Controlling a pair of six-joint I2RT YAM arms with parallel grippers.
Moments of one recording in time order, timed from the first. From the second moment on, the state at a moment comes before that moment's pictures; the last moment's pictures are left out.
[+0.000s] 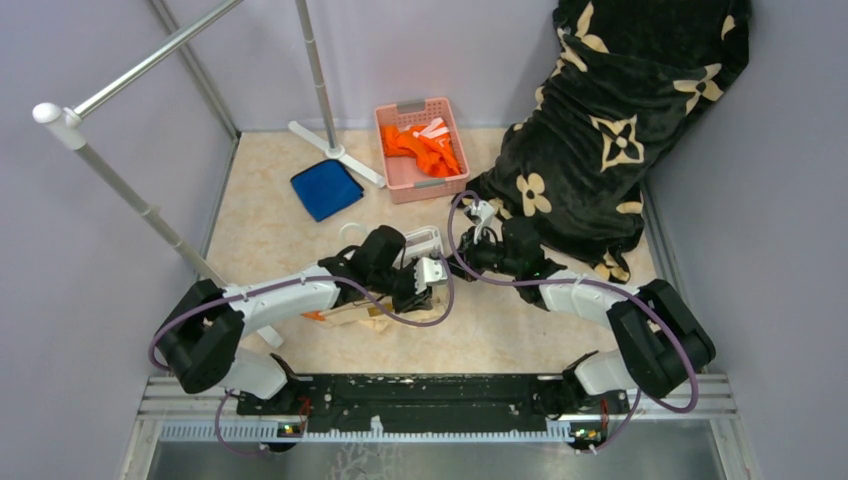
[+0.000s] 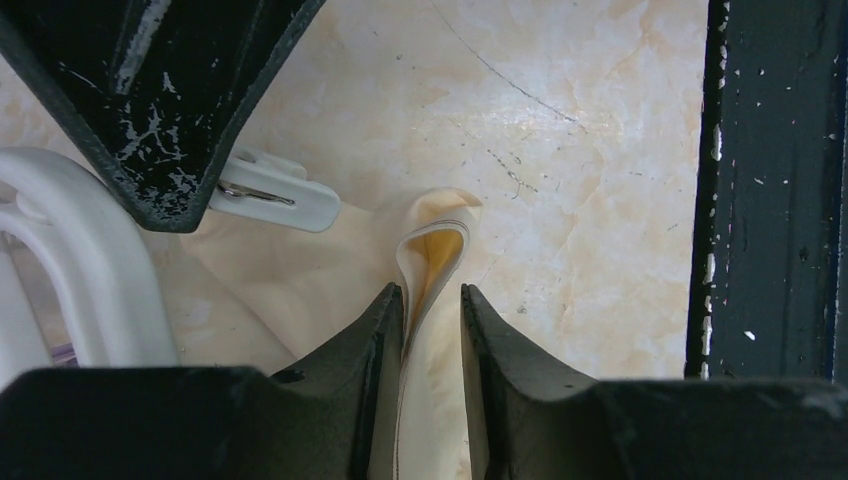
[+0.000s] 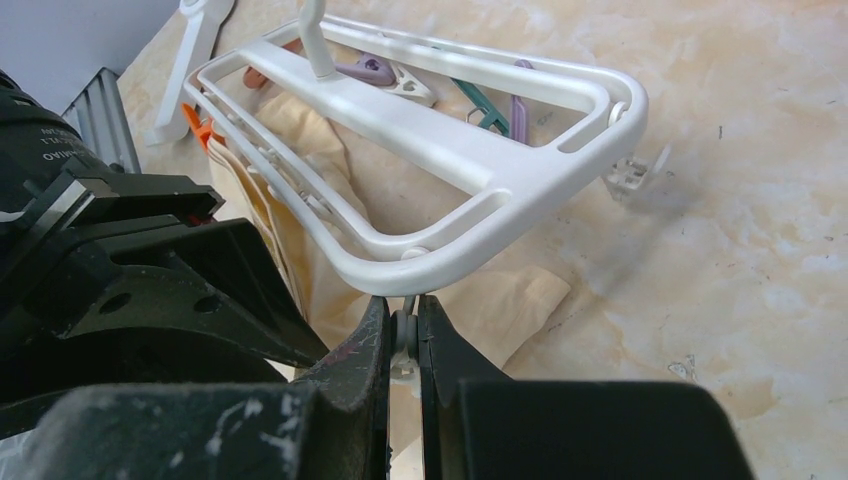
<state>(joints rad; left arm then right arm) -0.84 1.43 0.77 -0.11 0.52 0.45 0.55 1.37 0.54 0.48 -0.55 0.28</state>
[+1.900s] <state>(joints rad) -0.84 1.39 0.68 0.05 0.50 0.28 0.55 1.33 0.45 0.62 -0.60 0.38</state>
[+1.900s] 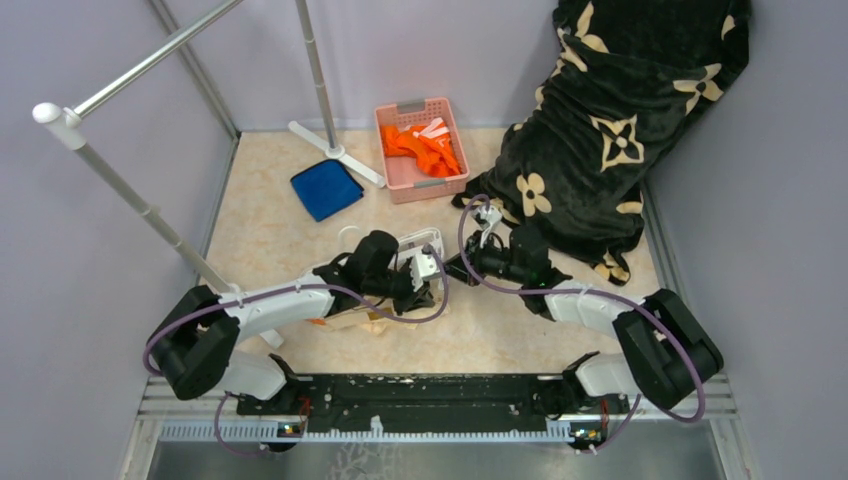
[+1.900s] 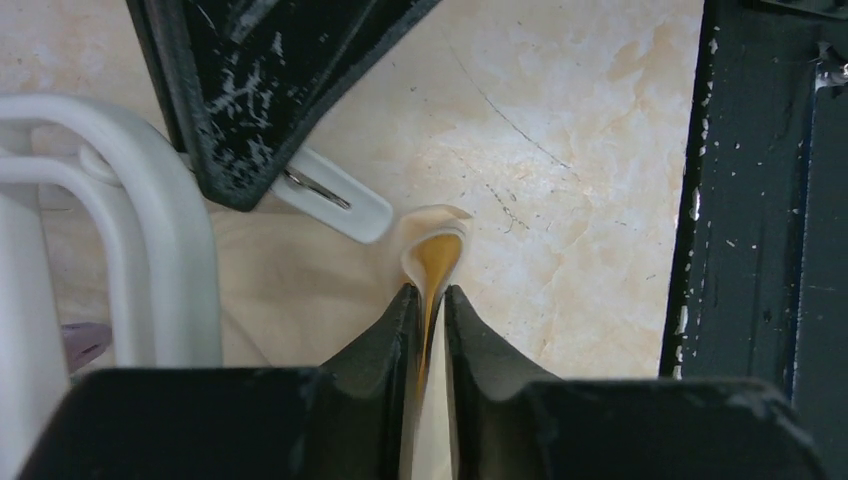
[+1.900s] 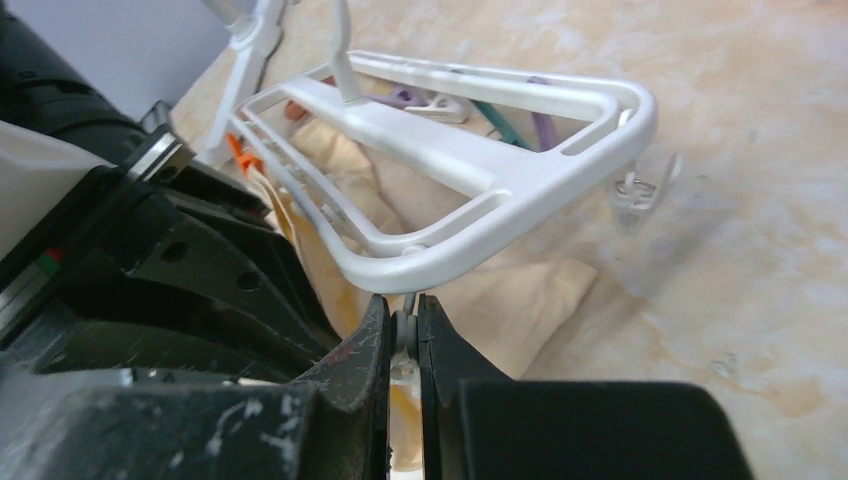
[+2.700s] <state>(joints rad) -0.81 1.04 0.70 -0.01 0.43 0.19 0.54 1.24 0.49 0.36 -0.23 0.21</state>
